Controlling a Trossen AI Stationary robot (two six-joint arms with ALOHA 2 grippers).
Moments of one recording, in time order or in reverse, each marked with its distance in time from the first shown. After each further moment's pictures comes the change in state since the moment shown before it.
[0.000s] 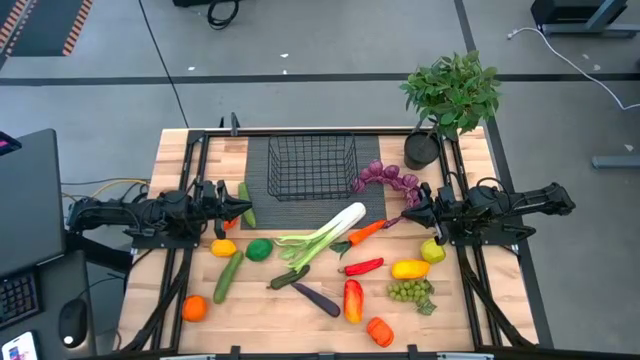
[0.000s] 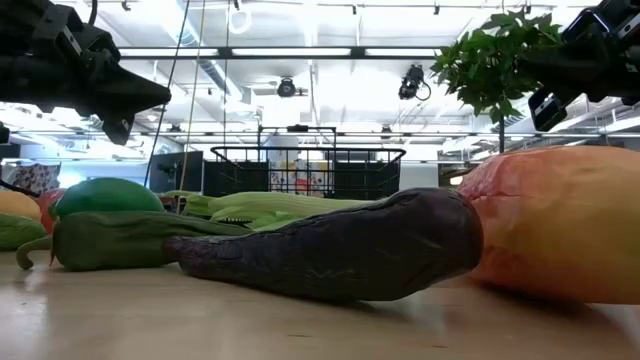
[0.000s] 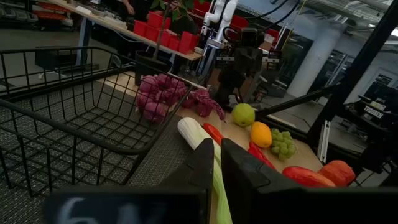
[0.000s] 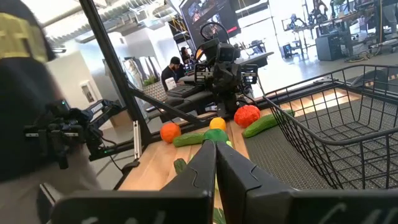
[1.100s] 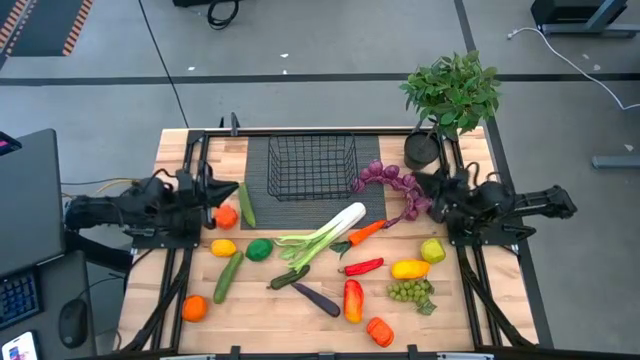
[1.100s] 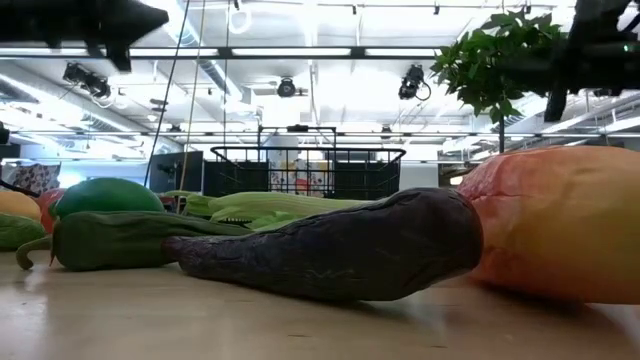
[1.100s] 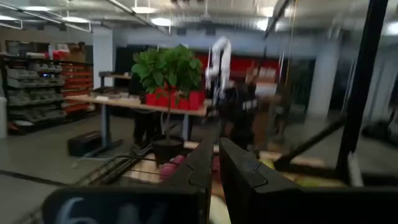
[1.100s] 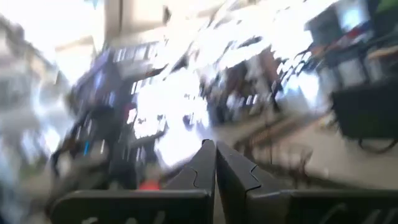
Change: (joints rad) left arm 0.000 0.089 0.289 0.003 -0.059 0.361; right arm -0.049 0.001 0.000 0.283 0.503 -0.143
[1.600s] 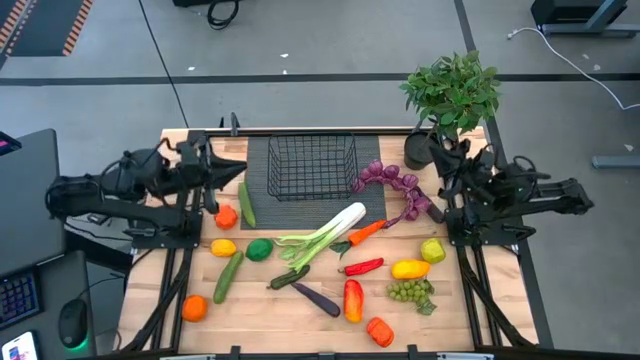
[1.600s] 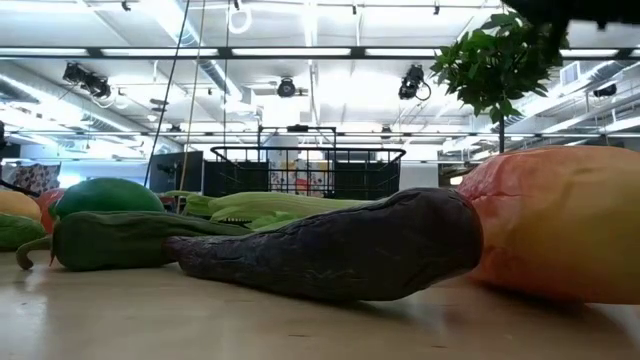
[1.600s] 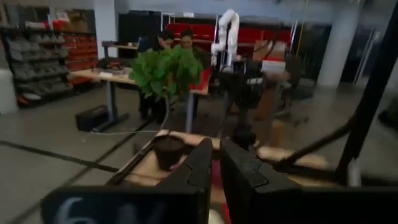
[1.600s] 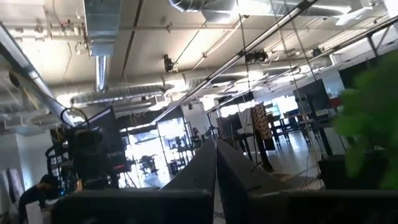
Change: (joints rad) left arm -0.001 0.468 0.585 -0.238 -0.026 -0.093; right arm -0.039 0.296 0.311 0.145 -0.043 -0.213
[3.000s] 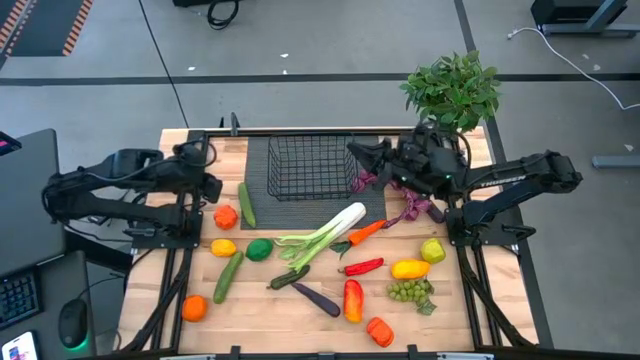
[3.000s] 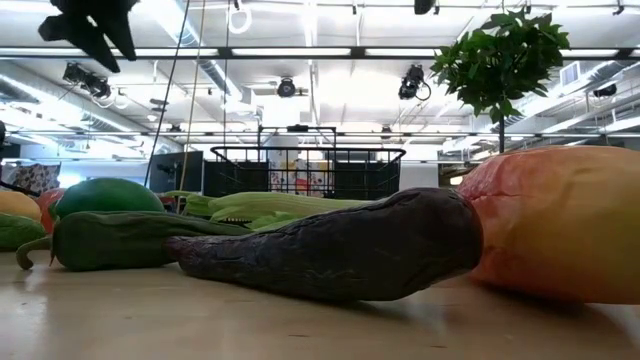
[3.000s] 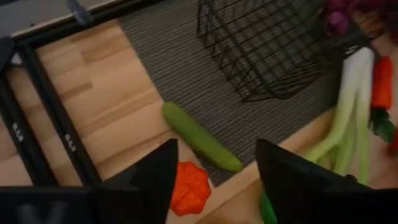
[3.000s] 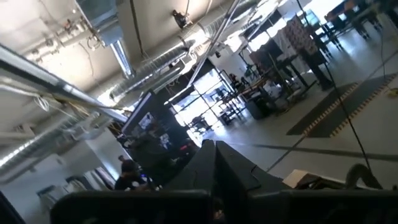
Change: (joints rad) left arm 0.136 0.176 0.244 -1.187 -0.091 -0.781; right arm -0.004 0.887 0.600 0.081 -0.097 0.573
